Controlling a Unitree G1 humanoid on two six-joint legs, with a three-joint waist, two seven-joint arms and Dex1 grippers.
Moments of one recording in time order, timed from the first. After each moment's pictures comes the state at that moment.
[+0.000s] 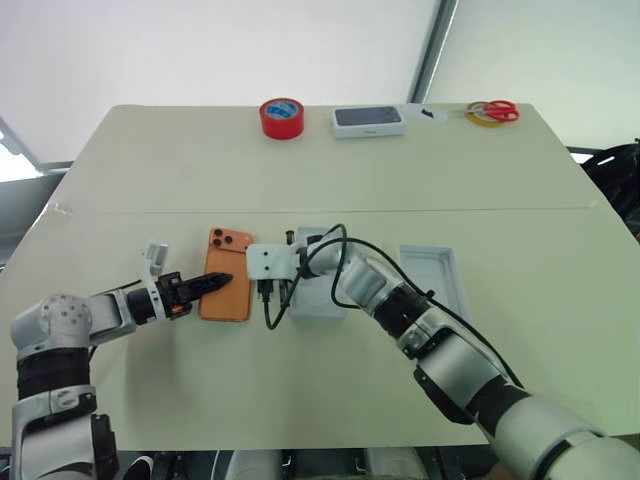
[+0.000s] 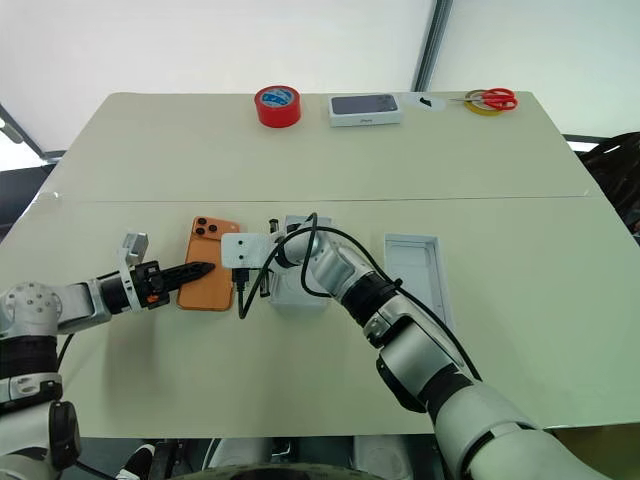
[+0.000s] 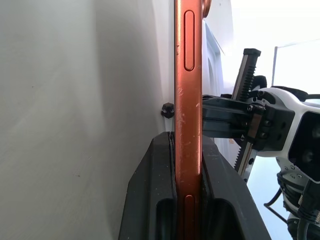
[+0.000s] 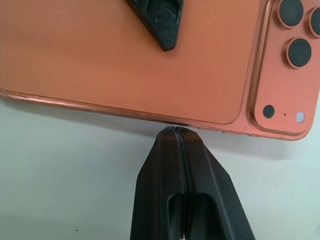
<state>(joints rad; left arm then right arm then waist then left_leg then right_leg) -0.40 0.63 0.41 0.33 -0.85 1.37 -0.81 -0.92 -0.04 0.54 0.61 -0.30 0.06 0.88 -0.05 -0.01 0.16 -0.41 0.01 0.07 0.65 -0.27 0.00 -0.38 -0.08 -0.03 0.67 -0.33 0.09</state>
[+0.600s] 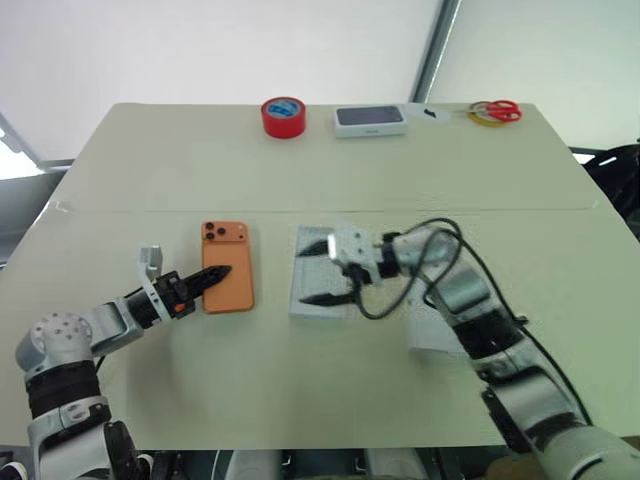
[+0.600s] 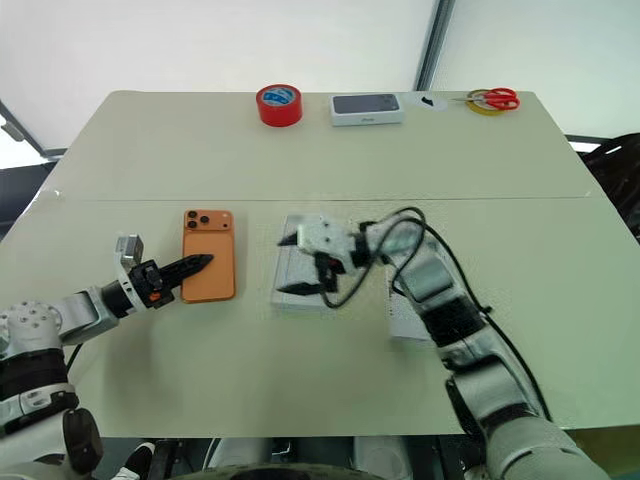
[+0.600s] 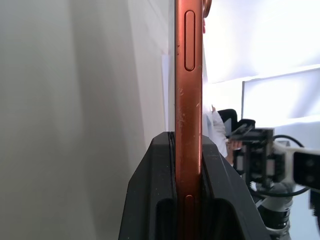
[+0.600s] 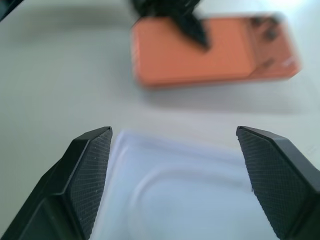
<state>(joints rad) -0.36 0.49 0.58 0.24 -0.97 1.39 -0.69 -0.59 -0.47 0.33 0.03 0.09 0.18 1.27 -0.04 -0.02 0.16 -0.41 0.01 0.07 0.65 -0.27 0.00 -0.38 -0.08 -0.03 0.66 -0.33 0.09</state>
